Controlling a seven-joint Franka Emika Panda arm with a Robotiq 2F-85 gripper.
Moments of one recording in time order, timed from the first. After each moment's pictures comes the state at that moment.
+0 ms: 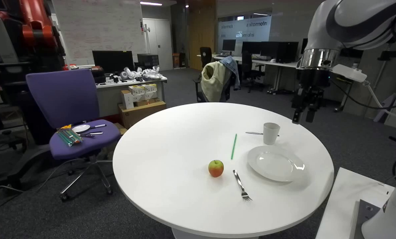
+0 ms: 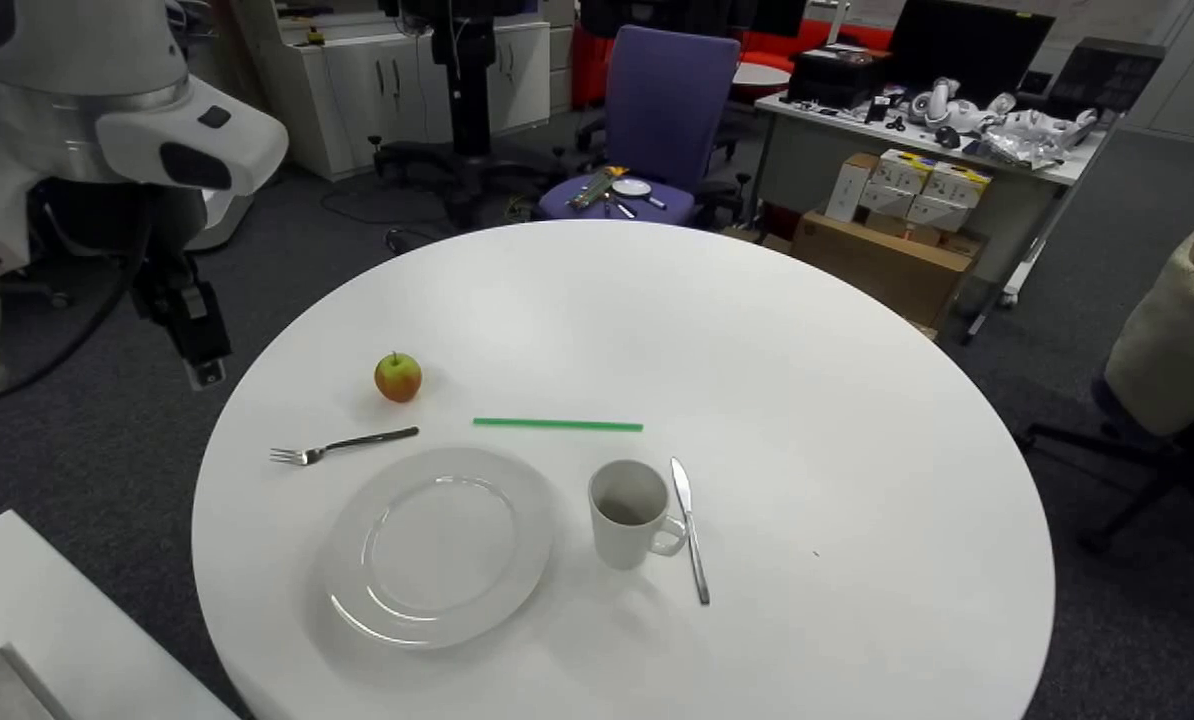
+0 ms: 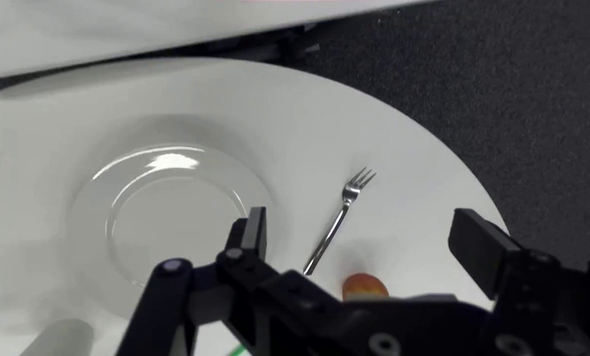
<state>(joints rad) -0.05 -0.77 -0.16 -2.76 0.11 1.93 -0.03</state>
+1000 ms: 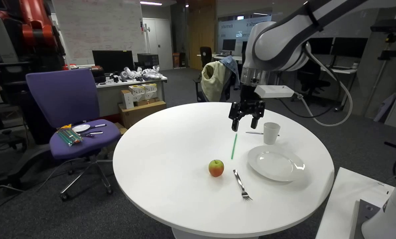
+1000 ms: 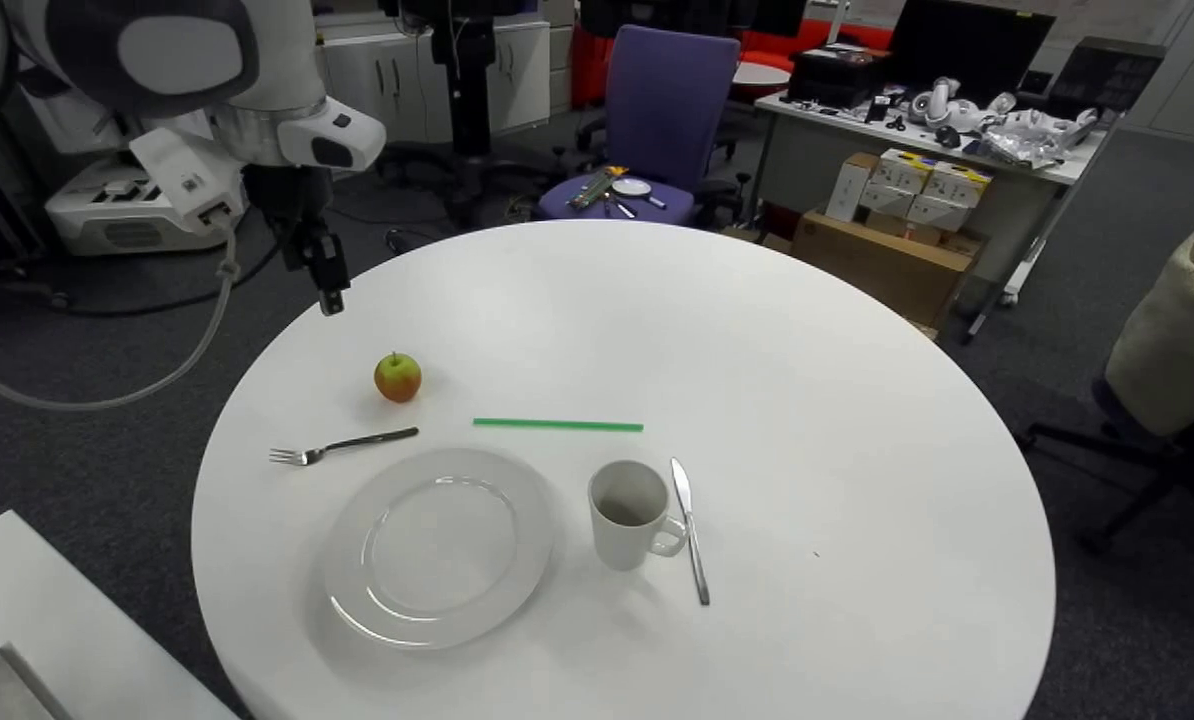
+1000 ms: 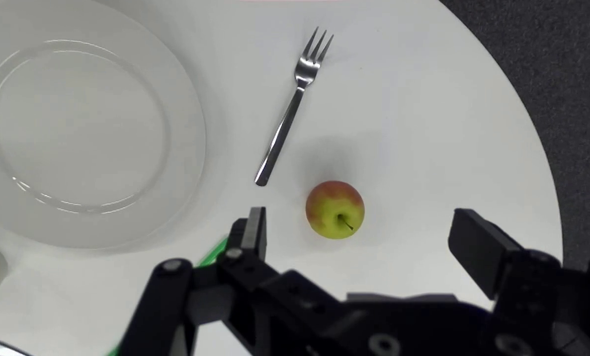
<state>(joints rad) 0.02 -0.20 0.04 -2.47 0.21 2.30 0.19</state>
